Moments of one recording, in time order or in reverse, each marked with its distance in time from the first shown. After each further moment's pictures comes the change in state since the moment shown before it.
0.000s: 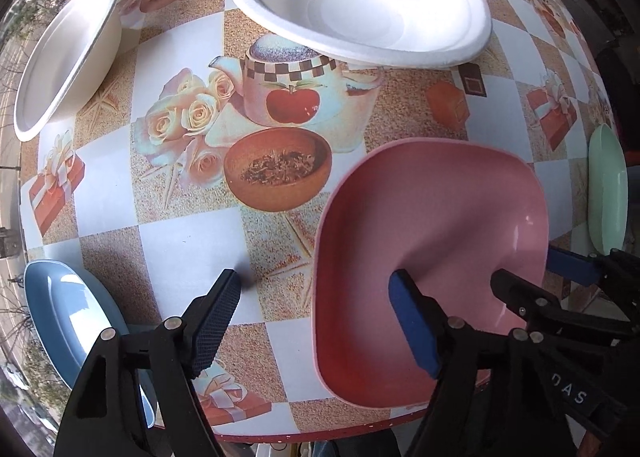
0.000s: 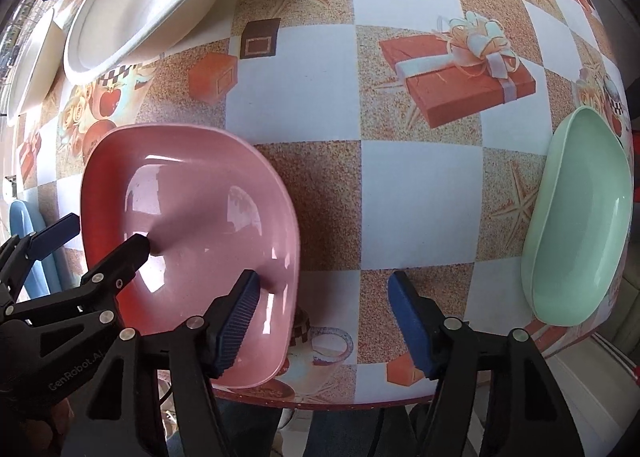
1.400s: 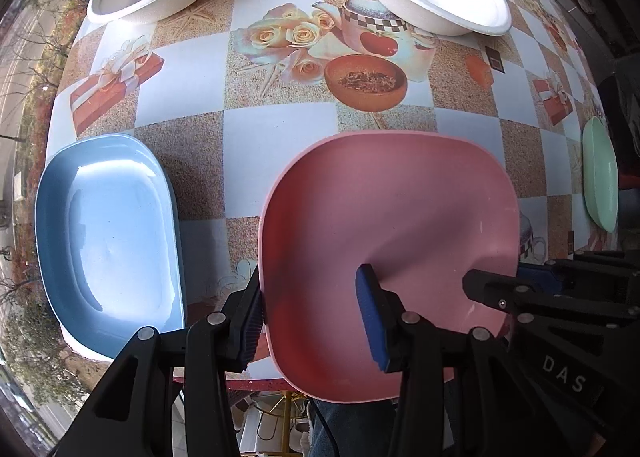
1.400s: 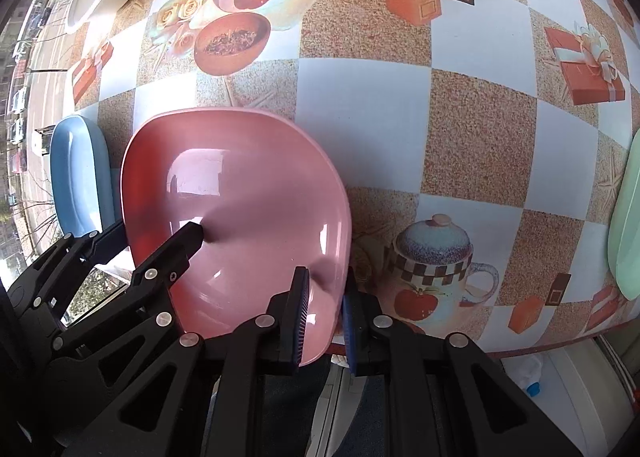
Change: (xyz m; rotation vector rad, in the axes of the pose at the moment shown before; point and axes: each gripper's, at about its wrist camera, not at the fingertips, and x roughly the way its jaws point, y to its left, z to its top) left arm -0.014 0.066 -0.073 -0.126 -0.030 -0.035; right arm 0.009 0.069 -0.003 -0.107 0.128 0.124
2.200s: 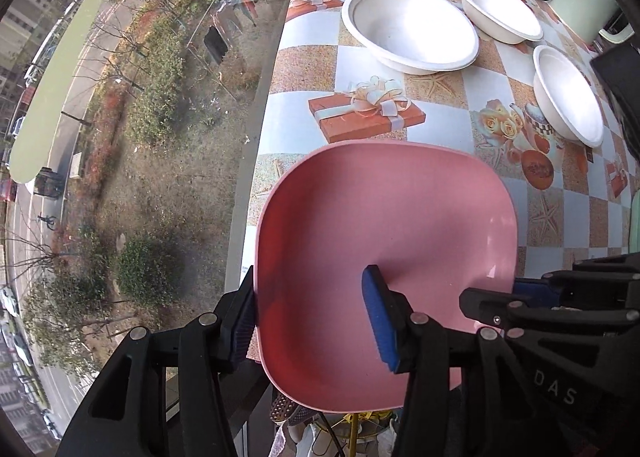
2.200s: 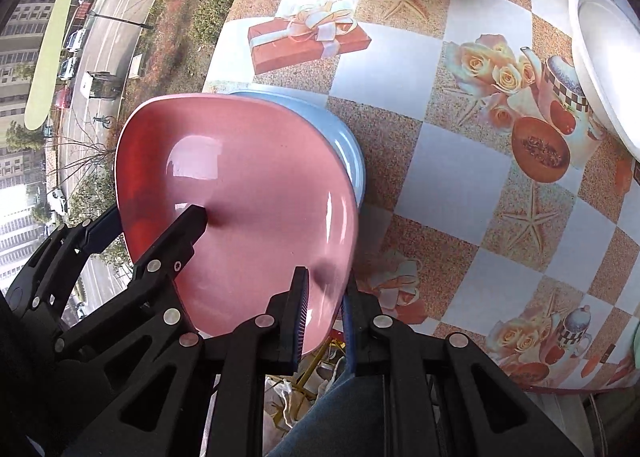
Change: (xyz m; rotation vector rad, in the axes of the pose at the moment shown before) left arm -0.069 0.138 -0.023 -0.136 -0.126 0.210; right arm -0.021 0.156 0.024 -0.225 -0.018 0.112
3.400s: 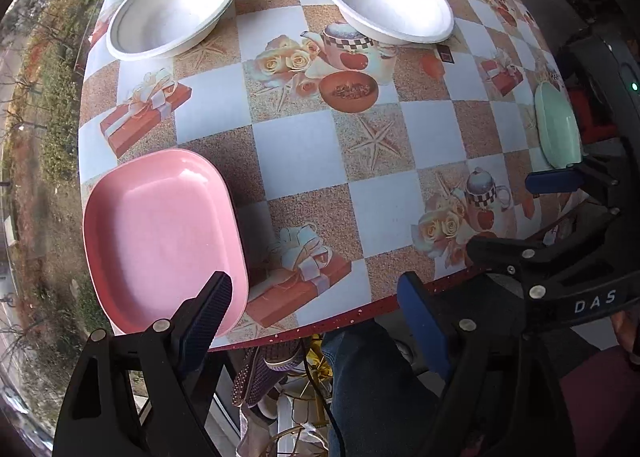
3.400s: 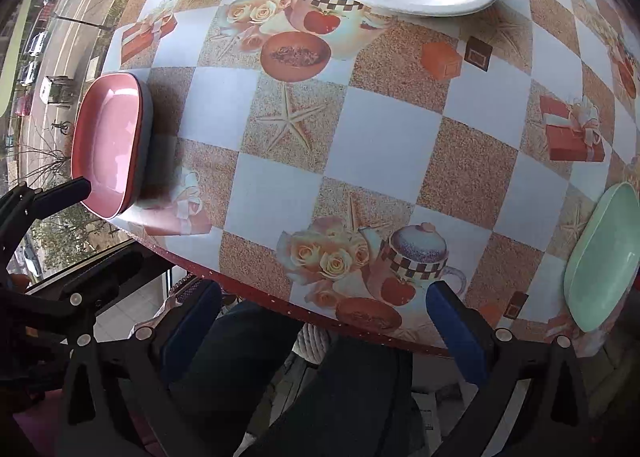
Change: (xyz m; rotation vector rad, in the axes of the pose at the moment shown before) left arm -0.016 -0.138 -0.009 0.333 0.147 -0.260; right arm -0.096 -0.169 -0.122 0.081 0.005 -0.161
